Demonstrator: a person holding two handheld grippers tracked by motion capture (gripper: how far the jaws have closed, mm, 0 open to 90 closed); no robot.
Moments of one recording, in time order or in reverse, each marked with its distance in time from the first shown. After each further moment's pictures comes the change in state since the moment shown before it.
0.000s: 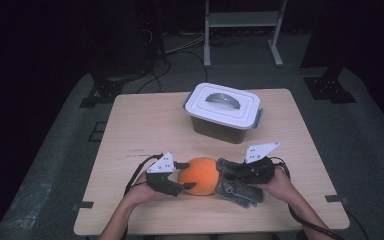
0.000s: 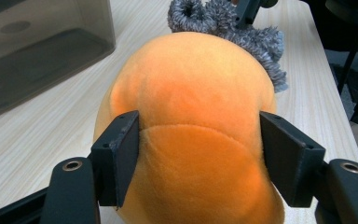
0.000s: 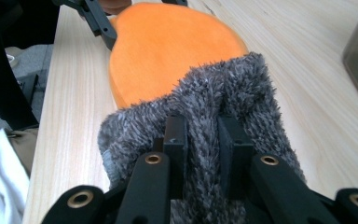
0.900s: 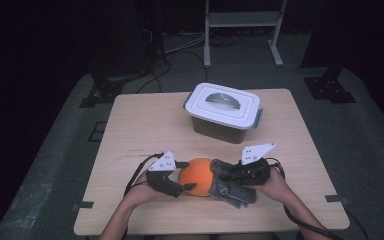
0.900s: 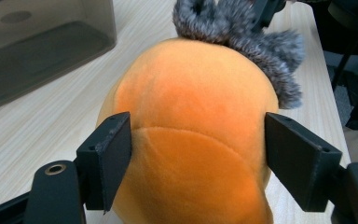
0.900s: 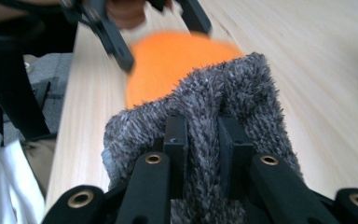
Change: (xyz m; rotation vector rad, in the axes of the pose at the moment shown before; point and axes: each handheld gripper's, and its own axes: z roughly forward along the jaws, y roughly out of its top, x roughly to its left) left arm -0.004 0.010 -0.002 0.041 0.010 -0.029; right arm 0.009 0.007 0.008 -0.022 0.021 -0.031
